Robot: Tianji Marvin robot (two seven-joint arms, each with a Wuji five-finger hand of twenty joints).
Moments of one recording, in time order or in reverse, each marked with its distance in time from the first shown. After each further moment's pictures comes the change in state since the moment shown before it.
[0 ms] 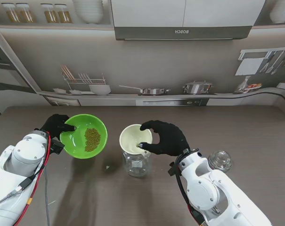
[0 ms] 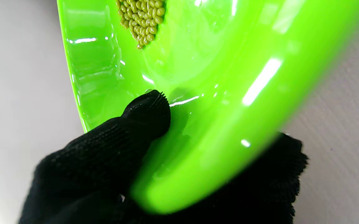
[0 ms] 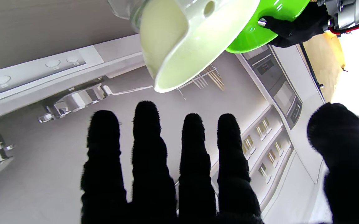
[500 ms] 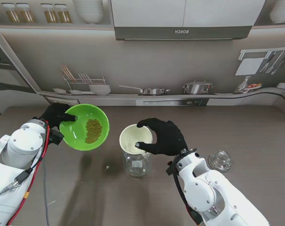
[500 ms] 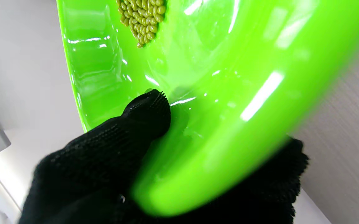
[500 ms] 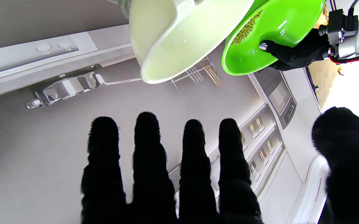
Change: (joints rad) left arm -0.030 0.016 -0.001 -0.097 0.010 0.046 -0.052; right arm 0.010 0.000 -0.025 -0.003 -0.059 0.007 -0.046; left_hand 0.000 -0.003 0.000 0.000 0.009 0.000 -0.001 0.000 0.000 0.003 0.000 0.000 0.000 0.005 0.000 0.000 0.000 0.005 0.000 0.000; right_hand -0.014 0.037 -0.060 0.019 -0.049 -0.013 -0.062 0.000 -0.062 -0.008 -0.051 -0.047 -0.095 -0.003 -0.068 -0.057 -0.070 0.000 -0.119 -0.048
